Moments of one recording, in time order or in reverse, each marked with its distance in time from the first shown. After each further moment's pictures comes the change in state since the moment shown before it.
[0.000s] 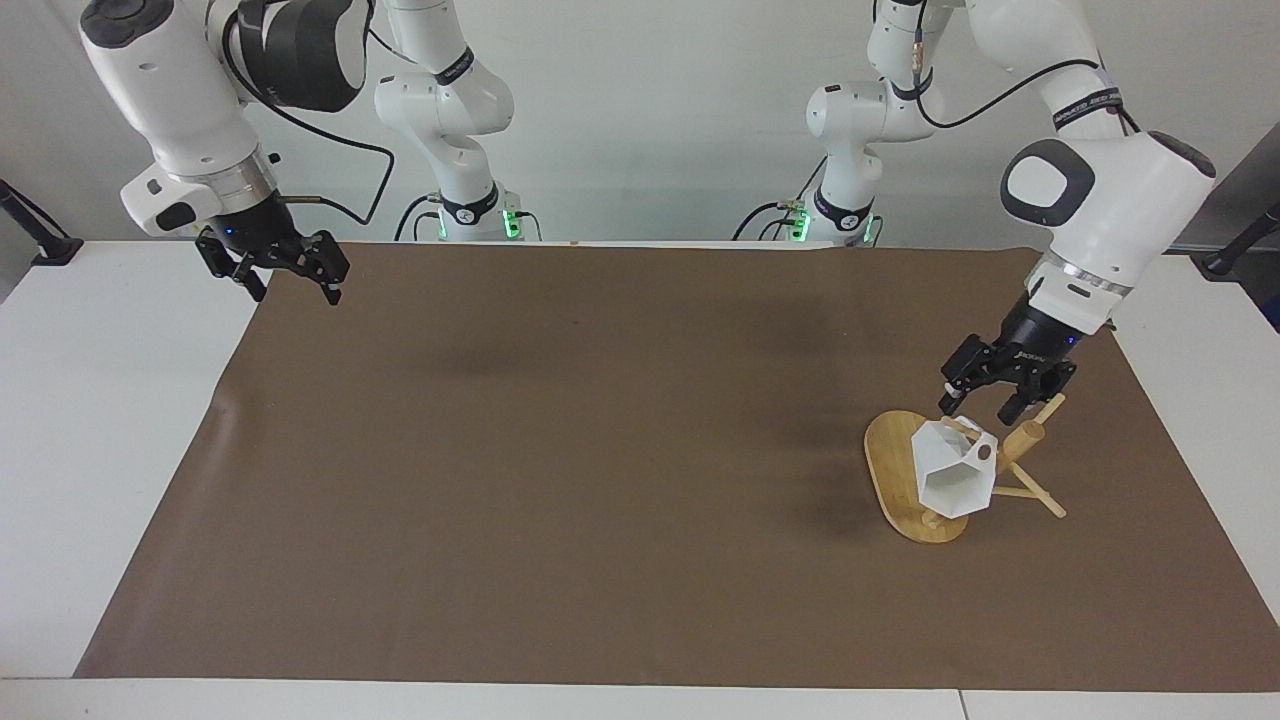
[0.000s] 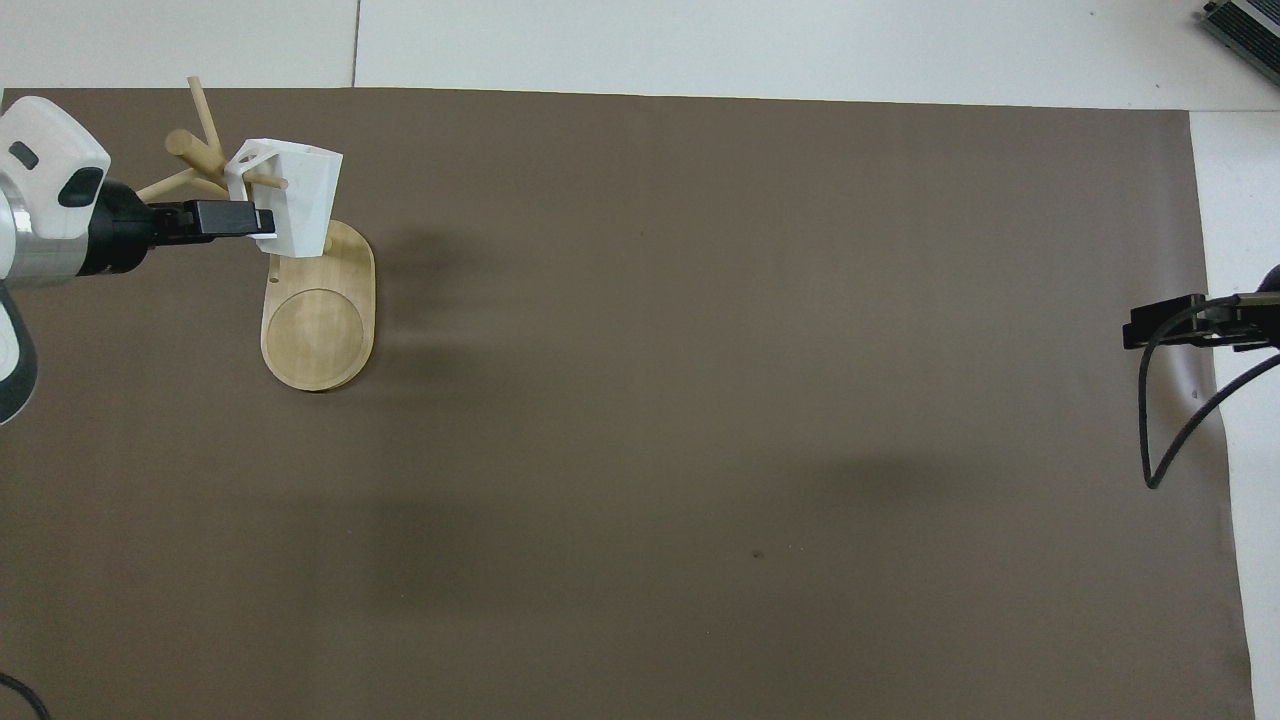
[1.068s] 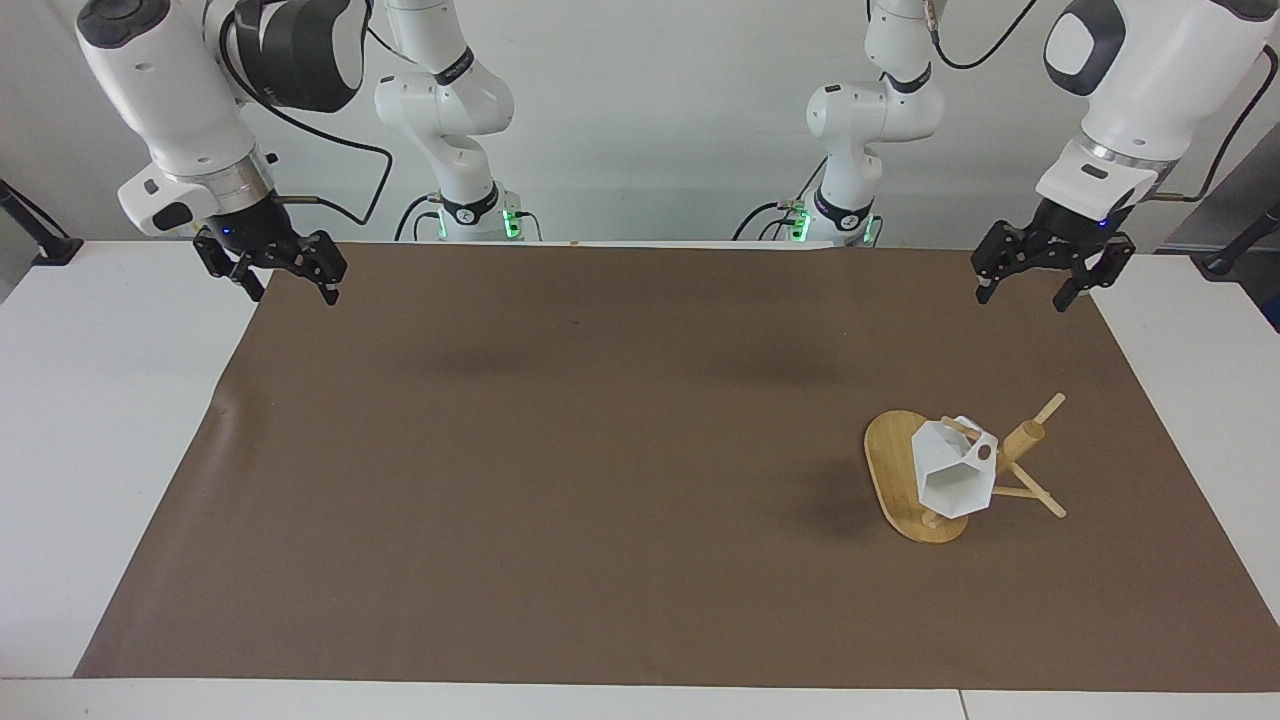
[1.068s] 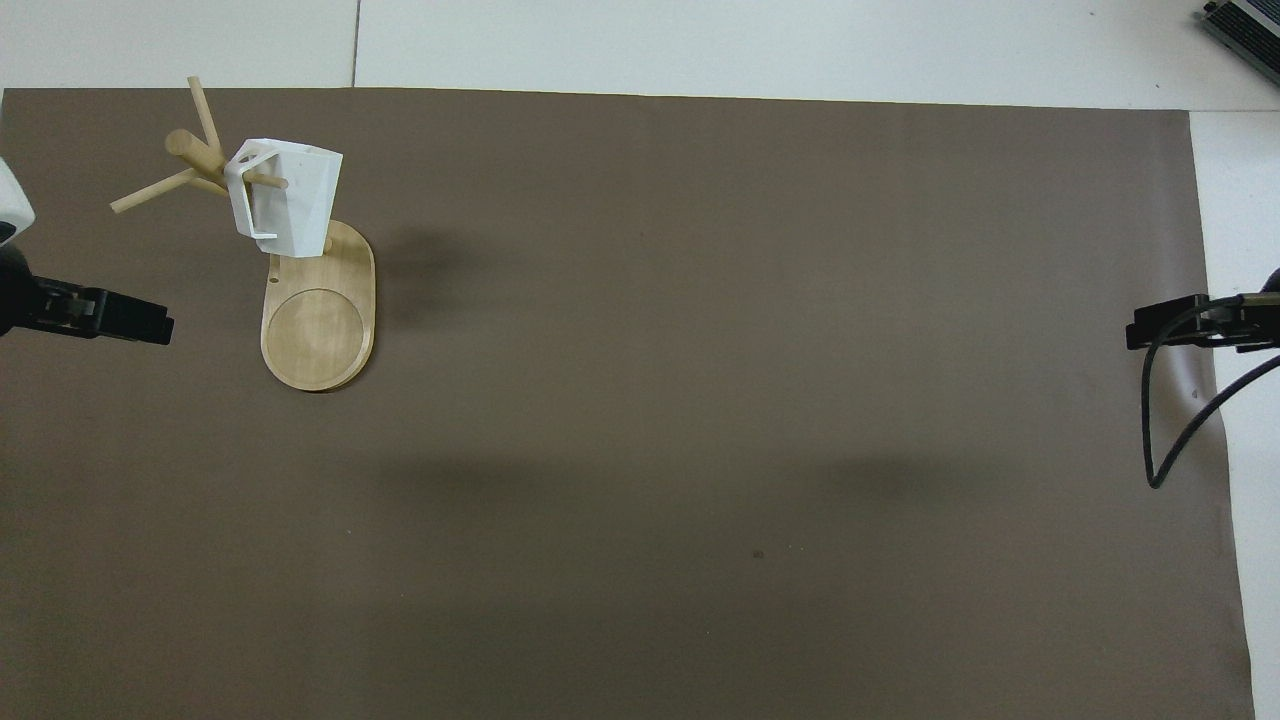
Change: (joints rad) left arm -0.019 -0.125 -0.026 0.190 0.311 -0.572 -0.049; right arm -0.007 0.000 0.004 -0.001 0.000 0.000 0.000
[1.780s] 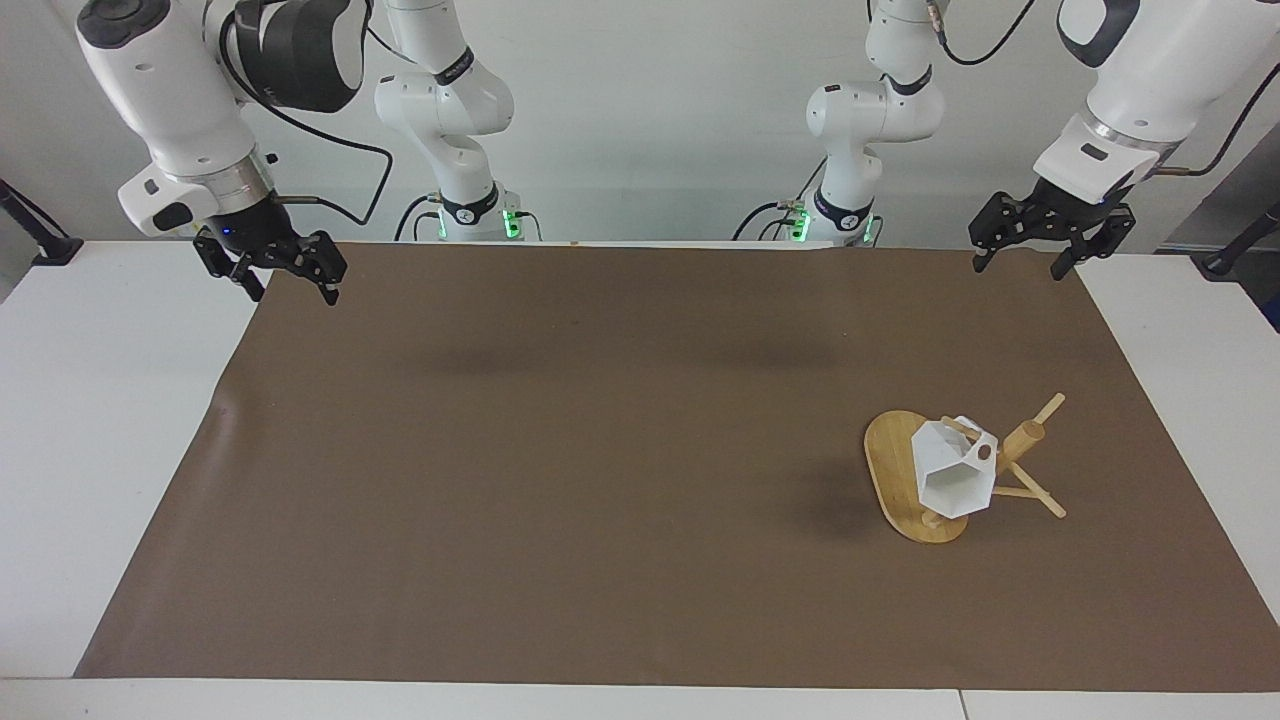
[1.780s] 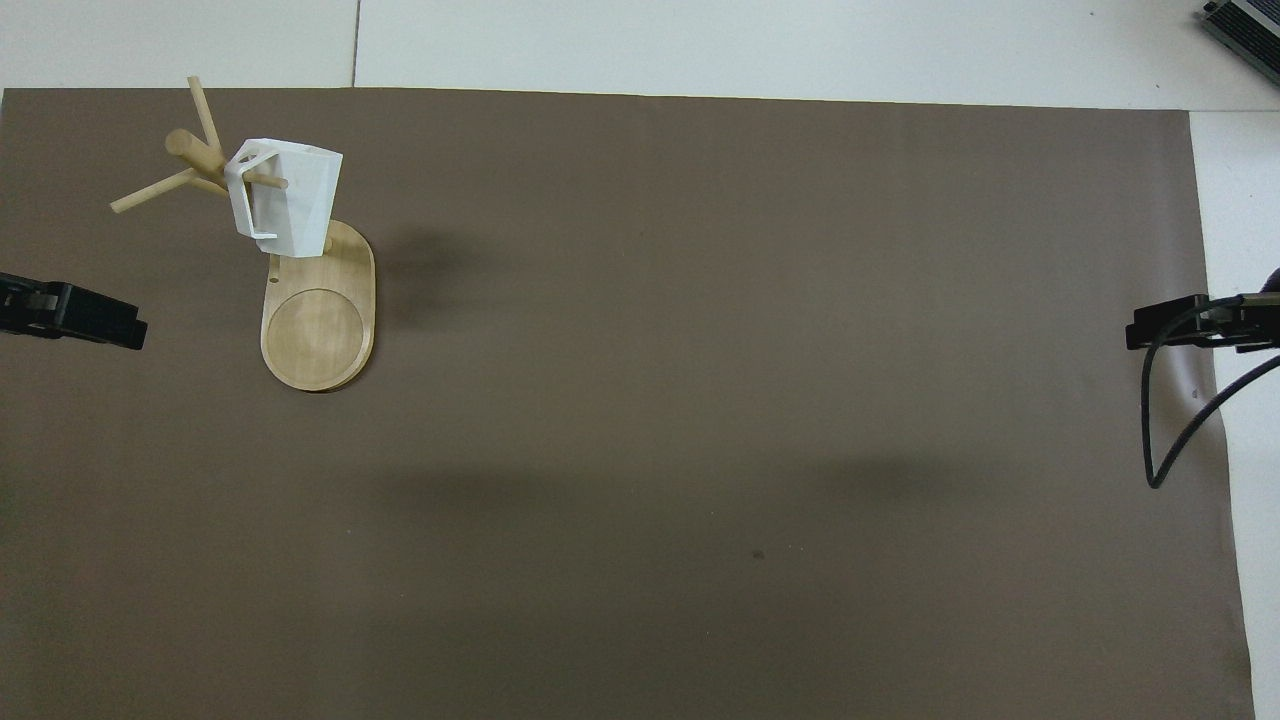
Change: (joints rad) left arm 0.001 0.041 0.005 0.115 0.002 -0.130 -0.004; right arm 0.000 0.000 0.000 0.000 0.000 0.000 0.000
